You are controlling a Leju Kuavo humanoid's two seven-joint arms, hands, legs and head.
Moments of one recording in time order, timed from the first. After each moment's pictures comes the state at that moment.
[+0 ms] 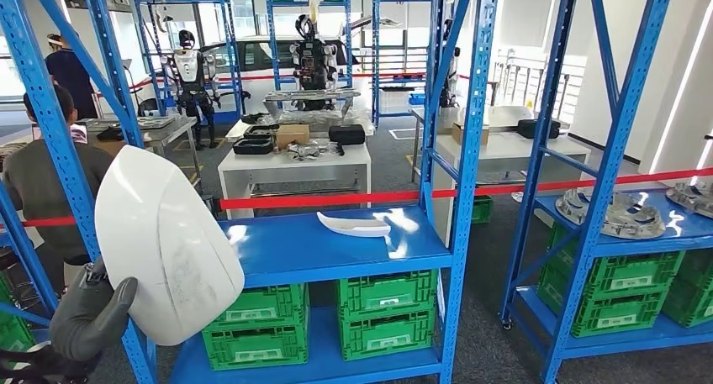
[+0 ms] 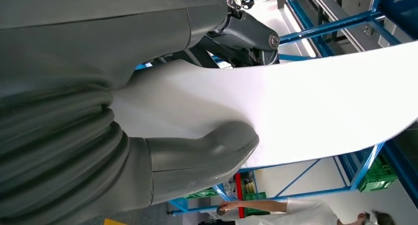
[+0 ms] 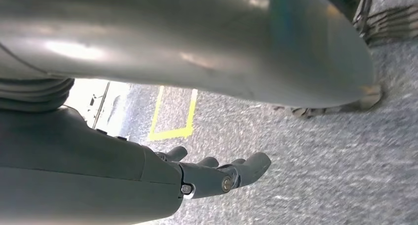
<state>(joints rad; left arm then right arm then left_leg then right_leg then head) -0.61 0.27 -0.13 -1.31 0.59 -0.68 -0.49 -0.04 0.08 -0.40 -0.16 0.46 0.13 0.25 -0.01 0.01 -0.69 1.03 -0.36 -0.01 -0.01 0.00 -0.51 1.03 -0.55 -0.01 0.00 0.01</state>
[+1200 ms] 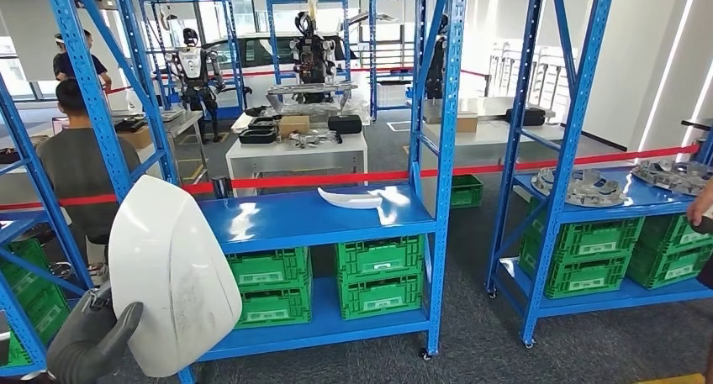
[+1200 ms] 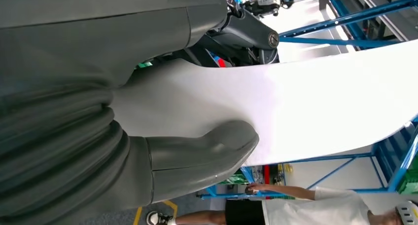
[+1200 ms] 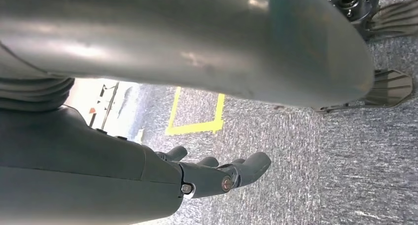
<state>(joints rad) -0.48 0.27 -0.09 -1.41 0.57 -0.63 -0.37 -0.04 0.07 -0.42 -0.16 0.50 0.17 0.25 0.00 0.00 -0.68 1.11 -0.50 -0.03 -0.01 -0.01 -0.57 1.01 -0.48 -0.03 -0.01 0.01</state>
